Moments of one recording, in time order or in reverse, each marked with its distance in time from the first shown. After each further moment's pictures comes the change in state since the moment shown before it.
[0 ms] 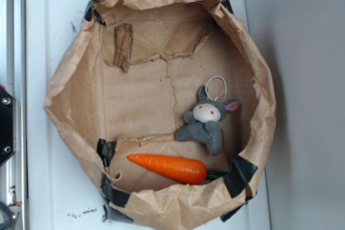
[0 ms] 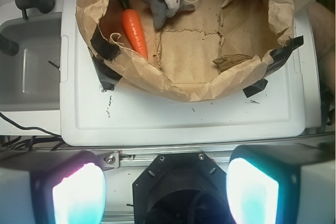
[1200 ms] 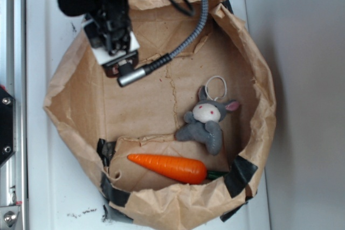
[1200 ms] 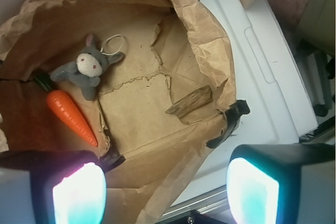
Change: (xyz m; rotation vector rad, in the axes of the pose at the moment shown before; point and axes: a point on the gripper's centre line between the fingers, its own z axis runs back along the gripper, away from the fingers) arm 0.089 0.086 -0.042 -0.011 0.074 0.398
